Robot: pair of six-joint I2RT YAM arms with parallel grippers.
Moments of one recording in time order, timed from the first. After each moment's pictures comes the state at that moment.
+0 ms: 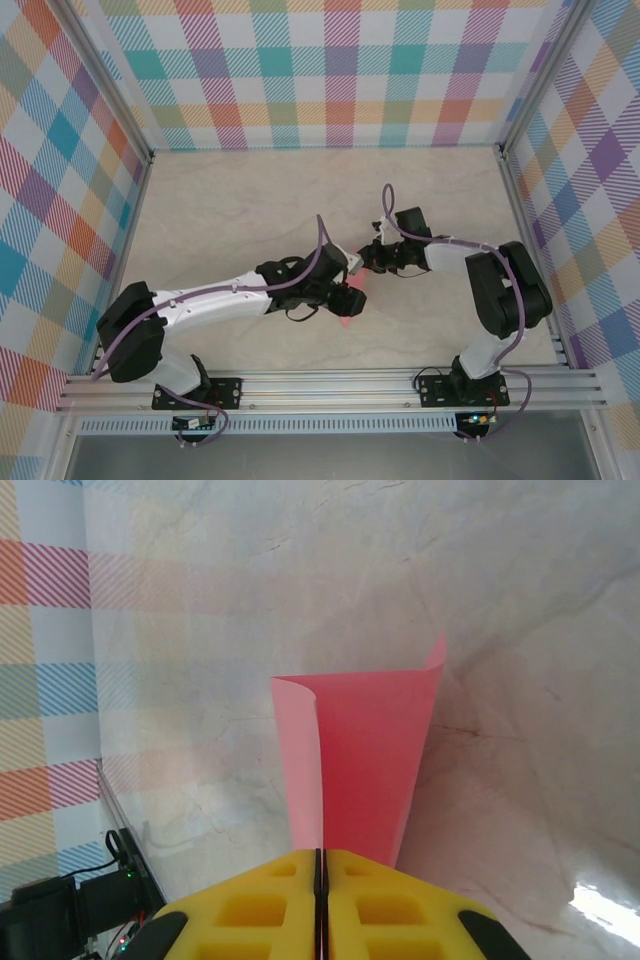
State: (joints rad) left arm -1.07 1.52 1.05 -0.42 0.06 -0.51; right arm 0.36 1.69 0.82 -0.08 -0.75 0.56
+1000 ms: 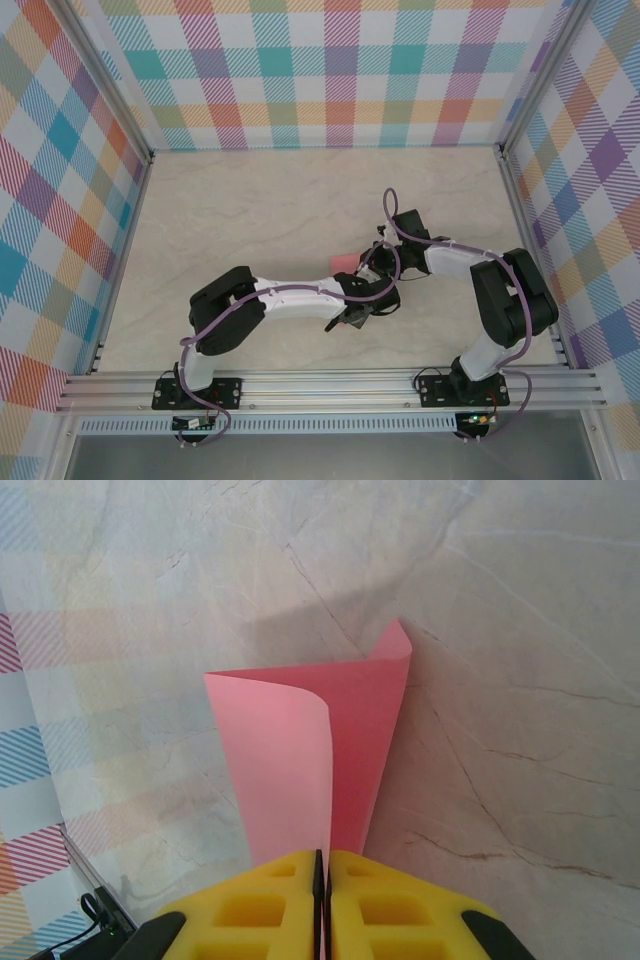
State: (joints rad) left arm -1.20 2.00 1.38 -0.77 -0.46 -0.58; right arm 0.39 1.65 0.81 -0.18 -0.60 0.69
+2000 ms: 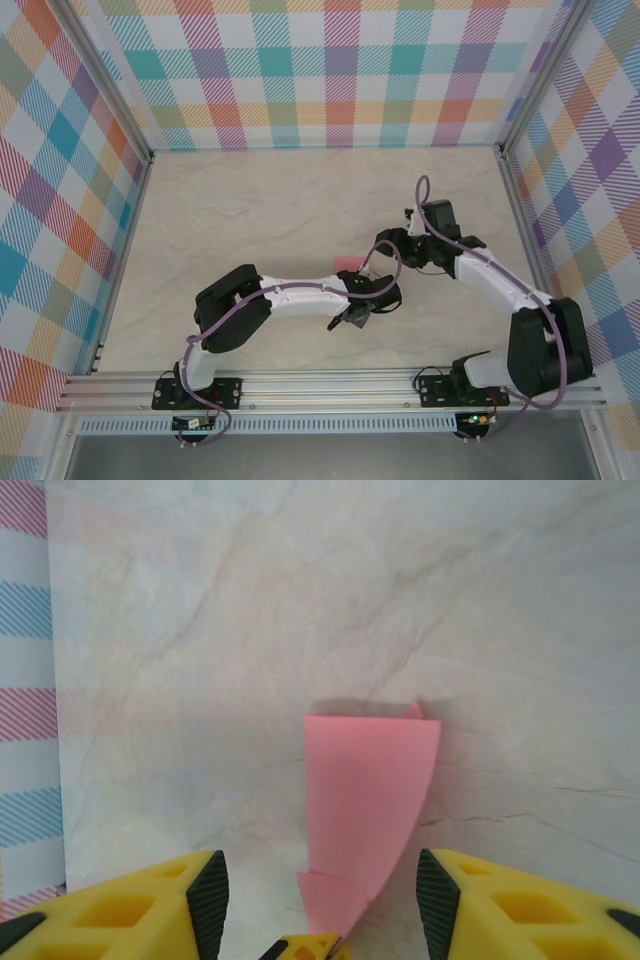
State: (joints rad) left arm -1.17 2.02 1.41 -0.78 -0.40 -0.58; right arm 0.28 1.31 0.81 -0.36 -0.48 0.62
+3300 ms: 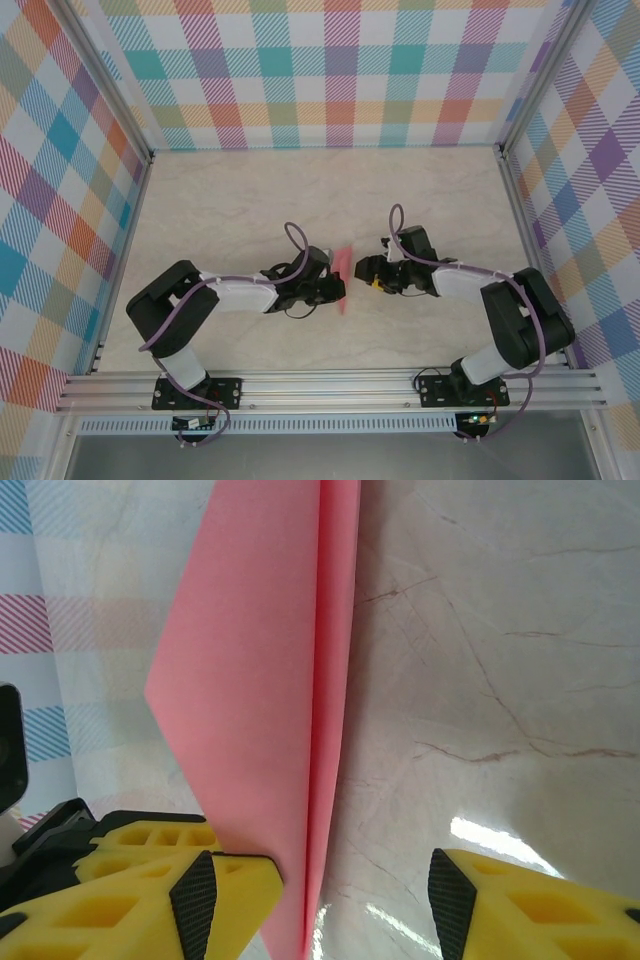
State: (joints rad) left arm -0.85 1.70 0.77 0.15 0.20 -0.94; right arm 0.43 1.52 0.61 0.01 -0.61 0.74
